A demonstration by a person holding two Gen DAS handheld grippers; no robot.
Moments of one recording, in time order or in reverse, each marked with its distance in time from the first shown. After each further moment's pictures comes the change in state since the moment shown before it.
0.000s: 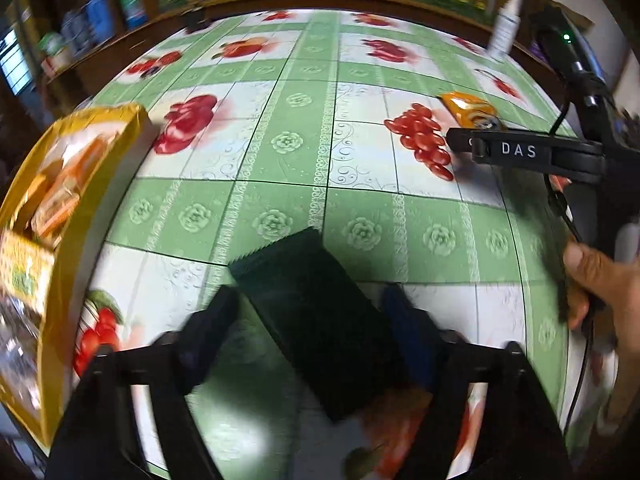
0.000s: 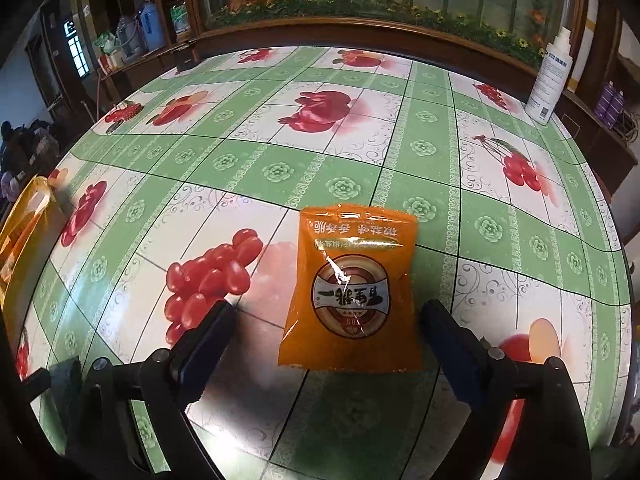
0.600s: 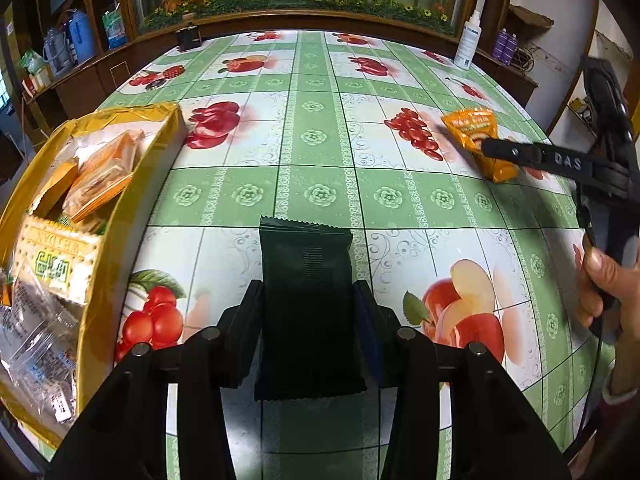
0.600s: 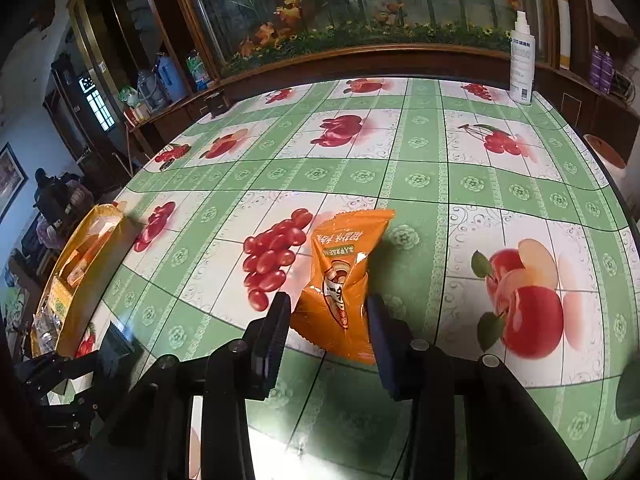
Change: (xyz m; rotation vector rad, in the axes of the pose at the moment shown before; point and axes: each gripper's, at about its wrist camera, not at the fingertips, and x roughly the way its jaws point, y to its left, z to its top) left arm -0.028 0.040 -0.028 0.042 -0.078 -0.097; right arm -0.066 -0.004 -0.055 0.153 -0.119 0.175
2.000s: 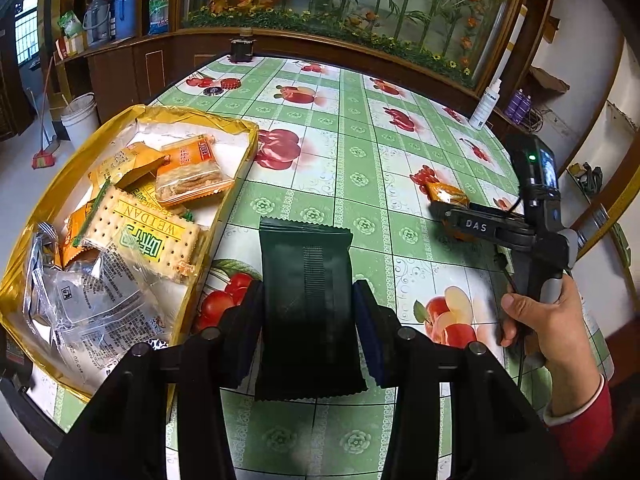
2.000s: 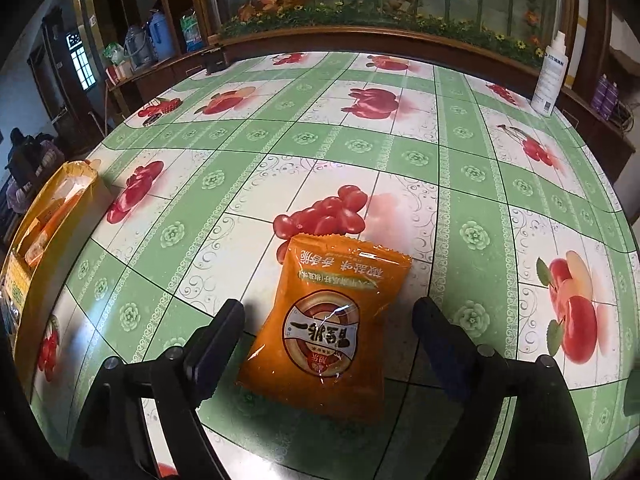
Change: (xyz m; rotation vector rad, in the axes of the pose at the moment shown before) left arm -0.052 0.055 -0.006 -0.172 -0.087 -0.044; right arm 0.052 0.057 0.003 -0.103 0.063 -0.142
